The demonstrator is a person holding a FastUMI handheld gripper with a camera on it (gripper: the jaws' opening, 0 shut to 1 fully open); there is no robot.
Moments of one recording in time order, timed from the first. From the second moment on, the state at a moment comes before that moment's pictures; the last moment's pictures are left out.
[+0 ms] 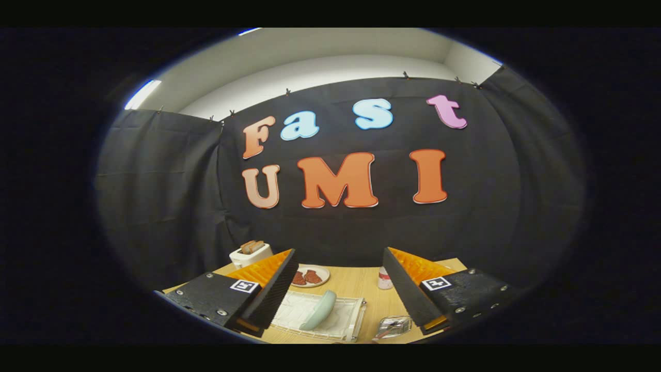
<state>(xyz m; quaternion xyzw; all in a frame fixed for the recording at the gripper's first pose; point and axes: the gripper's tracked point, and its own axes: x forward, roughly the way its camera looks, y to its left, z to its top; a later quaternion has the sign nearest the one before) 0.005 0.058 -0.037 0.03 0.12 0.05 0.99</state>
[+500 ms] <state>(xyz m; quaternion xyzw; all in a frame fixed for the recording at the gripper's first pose) 0.019 0.085 -0.165 0.05 0.40 0.06 0.91</state>
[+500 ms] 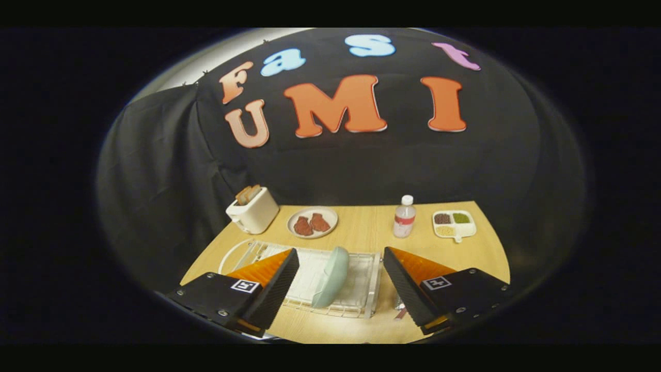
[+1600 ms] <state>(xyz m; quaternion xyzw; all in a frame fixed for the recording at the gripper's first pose) 0.005 0.125 -0.317 -0.05 0.66 0.03 0.75</state>
